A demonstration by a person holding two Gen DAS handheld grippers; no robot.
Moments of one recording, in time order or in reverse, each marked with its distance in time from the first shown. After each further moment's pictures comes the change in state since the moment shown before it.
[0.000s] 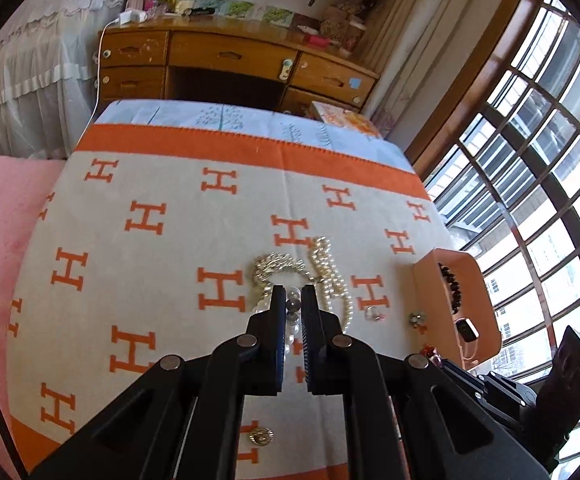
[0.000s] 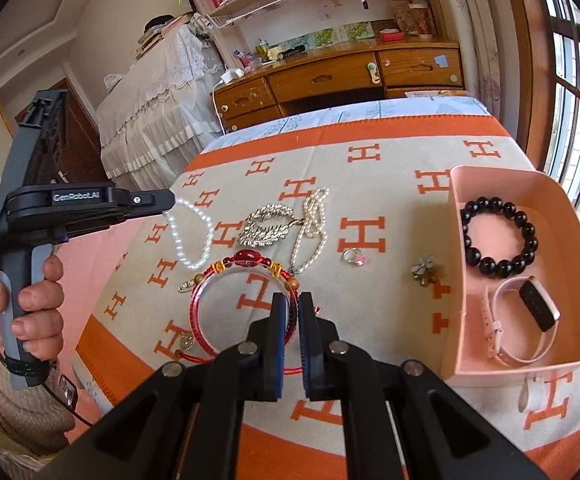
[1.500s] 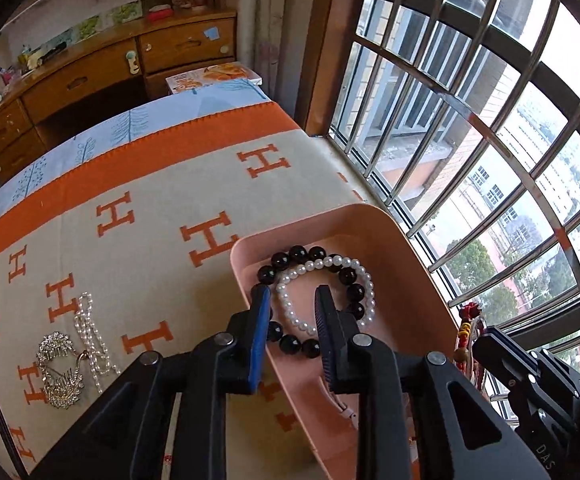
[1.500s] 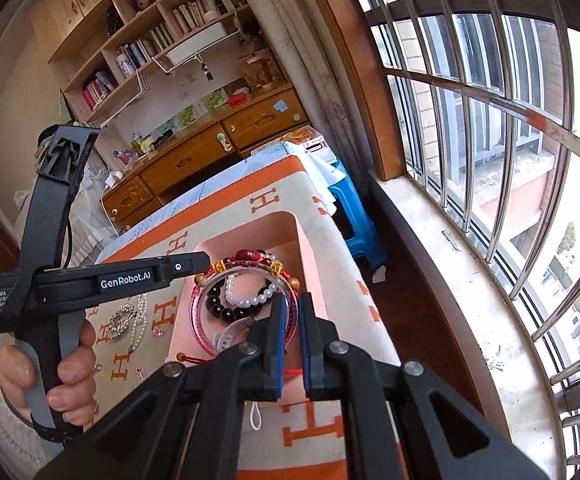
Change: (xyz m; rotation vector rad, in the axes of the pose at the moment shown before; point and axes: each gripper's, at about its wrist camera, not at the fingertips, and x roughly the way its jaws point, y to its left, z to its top) left arm 0.146 -0.224 -0.005 0.383 0.175 -0.033; right arm -0.074 -0.155 -0.010 0.306 -0.189 -0.265
